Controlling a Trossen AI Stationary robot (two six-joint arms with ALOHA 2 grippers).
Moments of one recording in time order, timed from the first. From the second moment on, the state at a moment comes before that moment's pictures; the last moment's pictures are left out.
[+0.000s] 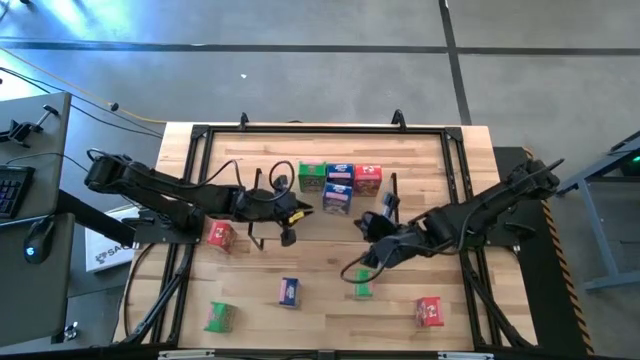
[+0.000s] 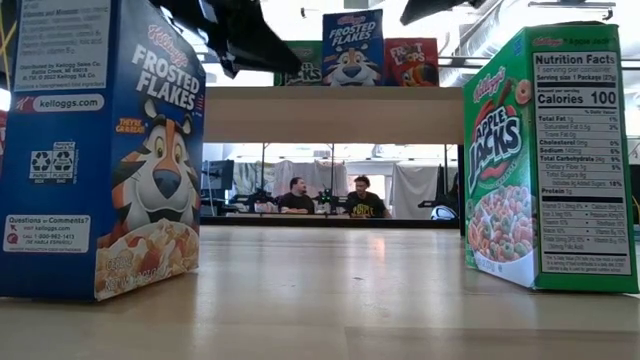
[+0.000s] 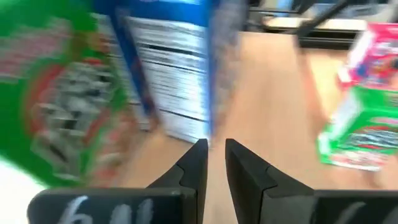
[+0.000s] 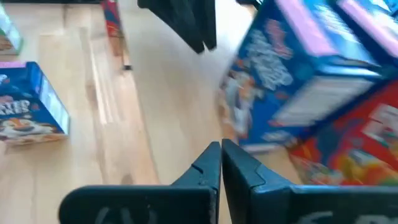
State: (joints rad) left arm -0.16 1.33 0.82 0.05 -0.33 -0.10; right arm 0.45 1.47 1.26 -0.67 0.72 0.44
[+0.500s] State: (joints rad) left arm -0.14 1.39 0.82 0.19 -0.35 -0.10; right arm 0.36 1.57 1.26 -0.54 0.72 0.38
